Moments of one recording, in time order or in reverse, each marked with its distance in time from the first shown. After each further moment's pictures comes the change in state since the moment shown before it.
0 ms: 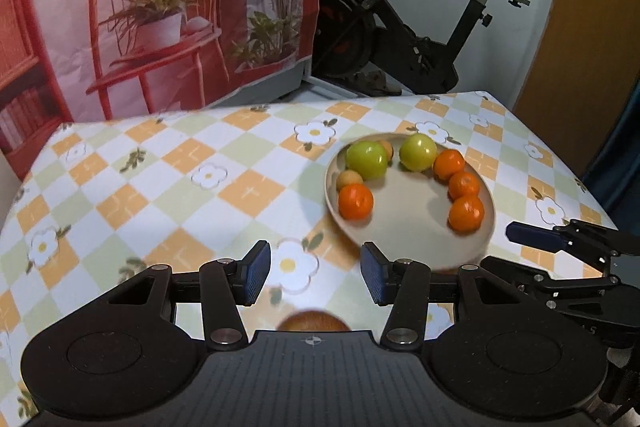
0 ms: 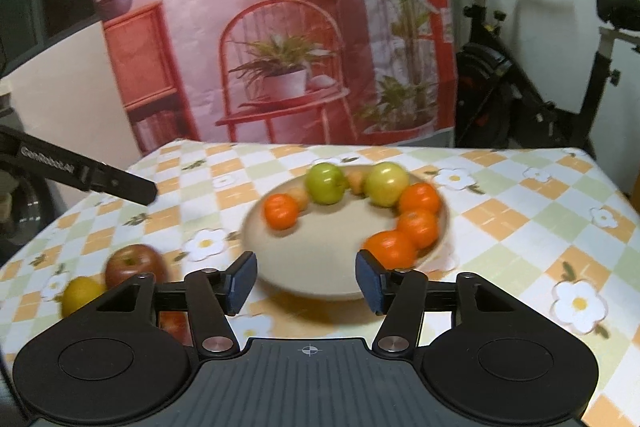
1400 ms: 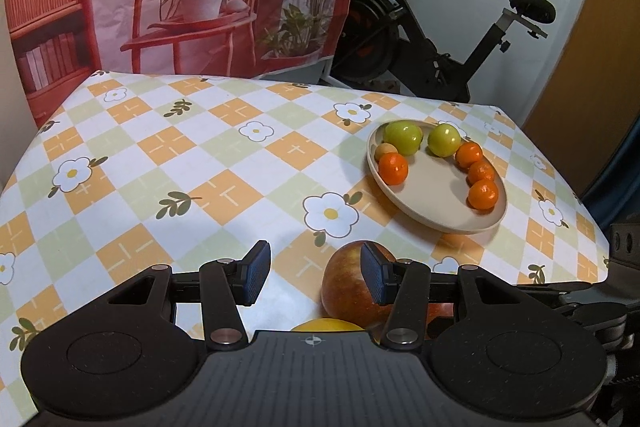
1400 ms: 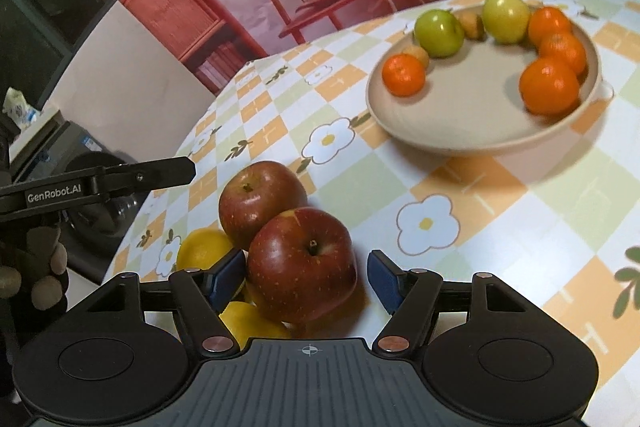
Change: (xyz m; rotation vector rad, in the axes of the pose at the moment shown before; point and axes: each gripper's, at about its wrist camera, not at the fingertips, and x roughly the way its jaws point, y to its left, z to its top) left arm -0.023 0.043 -0.051 -0.129 -0.025 -0.011; right arm 0.046 0.038 -0.024 0.308 0.316 0.300
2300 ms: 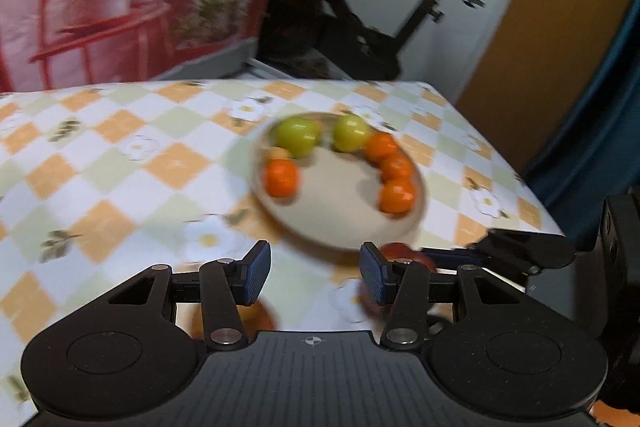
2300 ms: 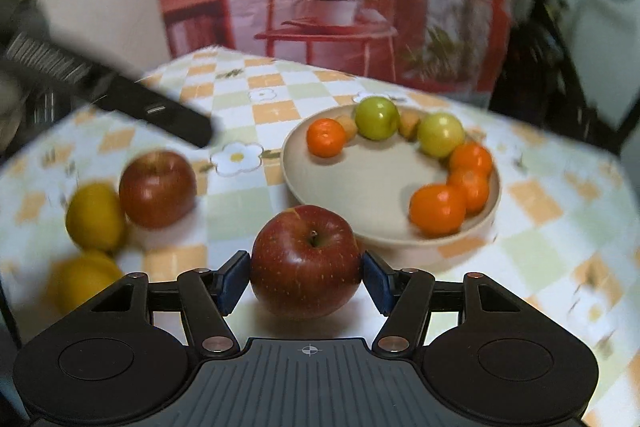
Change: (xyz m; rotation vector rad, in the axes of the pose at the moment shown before) left arm 0.044 -0.070 0.027 0.102 0.081 -0.209; right arm -0.029 0.008 0.006 -0.523 -0.050 -0.370
